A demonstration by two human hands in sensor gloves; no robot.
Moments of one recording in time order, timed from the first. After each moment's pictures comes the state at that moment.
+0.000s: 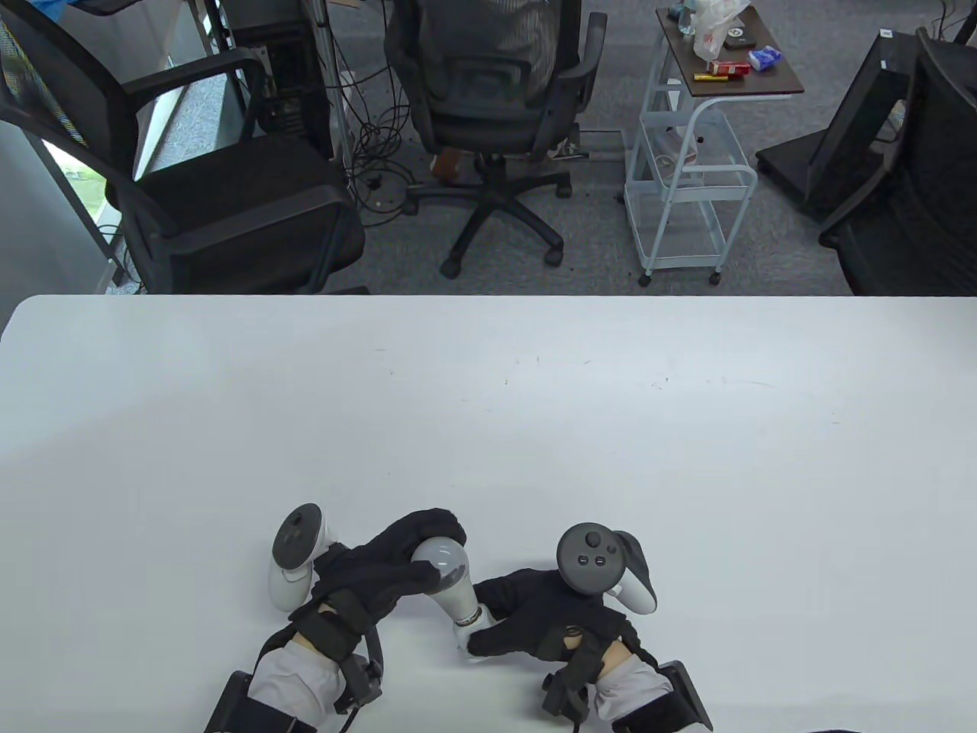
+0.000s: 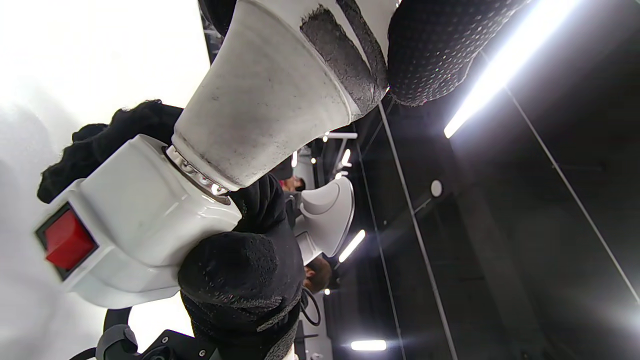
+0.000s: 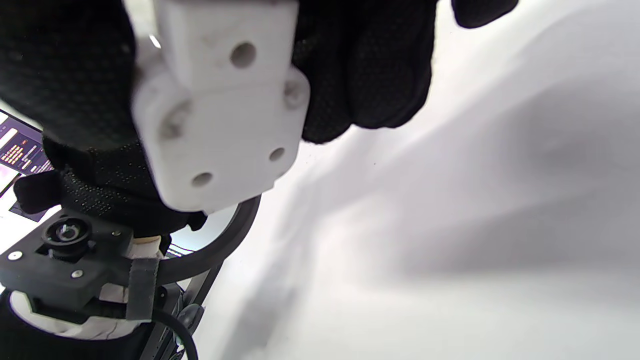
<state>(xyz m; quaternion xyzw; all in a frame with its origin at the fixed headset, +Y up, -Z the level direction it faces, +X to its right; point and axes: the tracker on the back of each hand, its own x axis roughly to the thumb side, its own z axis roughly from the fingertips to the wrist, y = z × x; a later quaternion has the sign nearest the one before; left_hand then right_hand) -0.192 -0.724 -0.298 -0.20 -0.33 0.67 0.63 0.061 -0.739 -0.283 0.30 0.18 0.81 0.47</state>
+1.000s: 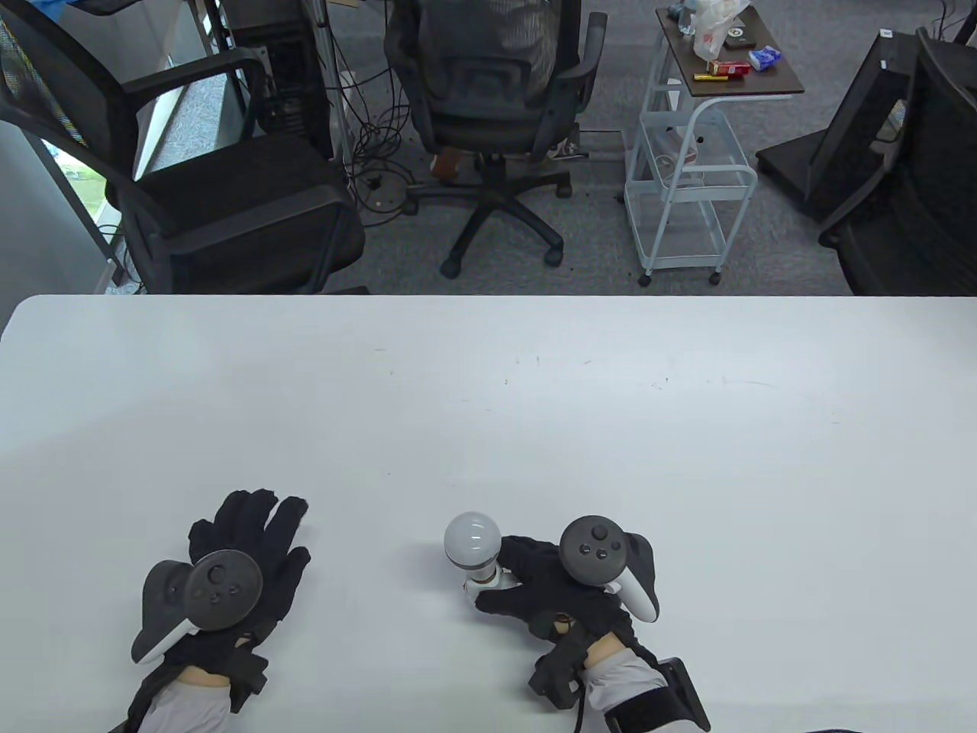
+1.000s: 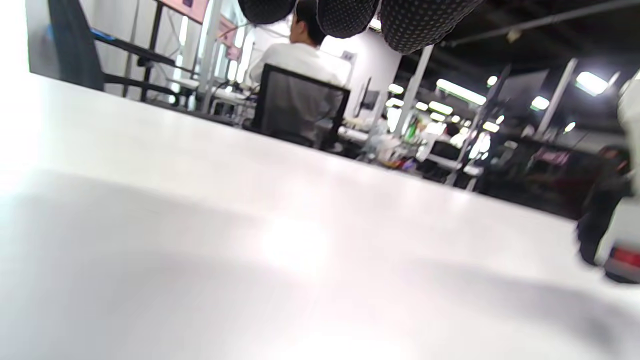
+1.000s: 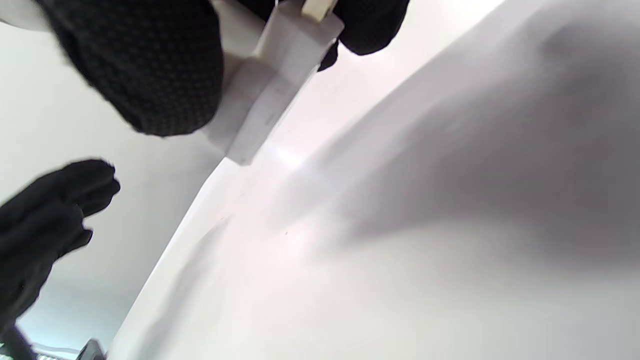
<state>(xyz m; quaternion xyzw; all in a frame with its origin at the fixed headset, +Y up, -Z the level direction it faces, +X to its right) -0.308 -0.694 -0.262 0.01 -0.11 0.11 0.99 0.073 -0.747 -0.296 0.14 0.14 0.87 0.45</state>
